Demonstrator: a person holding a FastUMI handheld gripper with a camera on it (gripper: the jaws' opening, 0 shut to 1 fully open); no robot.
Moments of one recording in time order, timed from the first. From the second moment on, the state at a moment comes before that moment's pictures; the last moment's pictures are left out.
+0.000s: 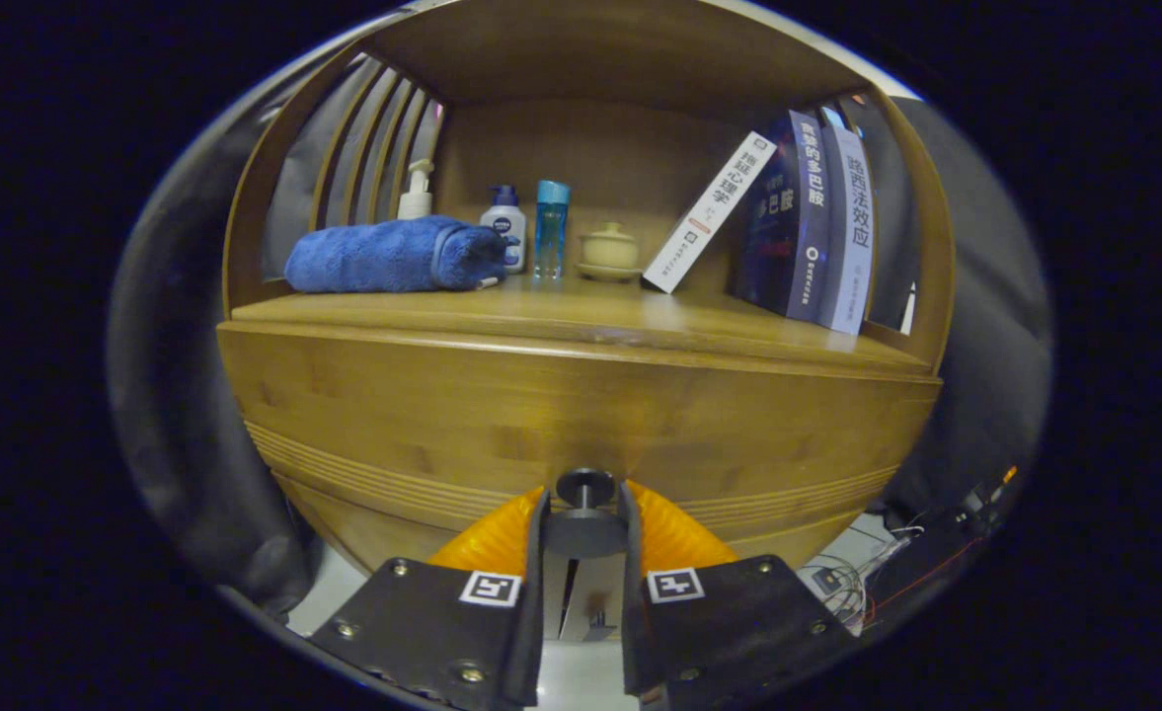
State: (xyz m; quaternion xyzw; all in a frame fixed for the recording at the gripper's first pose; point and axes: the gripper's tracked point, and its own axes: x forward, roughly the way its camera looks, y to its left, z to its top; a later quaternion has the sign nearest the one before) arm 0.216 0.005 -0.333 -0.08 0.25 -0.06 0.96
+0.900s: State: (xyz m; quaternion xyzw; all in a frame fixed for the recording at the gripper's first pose) arm 0.089 0.010 -0.309 -0.04 0.24 -0.03 0.97
